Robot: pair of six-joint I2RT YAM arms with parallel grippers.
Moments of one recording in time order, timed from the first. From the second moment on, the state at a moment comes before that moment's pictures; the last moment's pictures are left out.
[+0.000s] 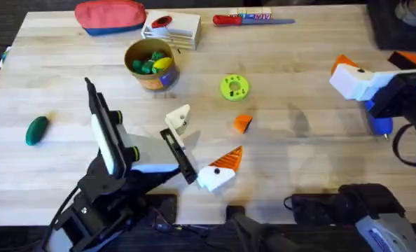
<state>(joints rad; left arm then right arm) -0.76 0.01 0.01 -0.06 0.27 -0.11 0.00 0.44 0.65 -0.57 -0.06 0.02</state>
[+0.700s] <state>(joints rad) -0.76 0.01 0.01 -0.06 0.27 -0.11 0.20 0.72 0.65 -0.61 -0.29 0.02</state>
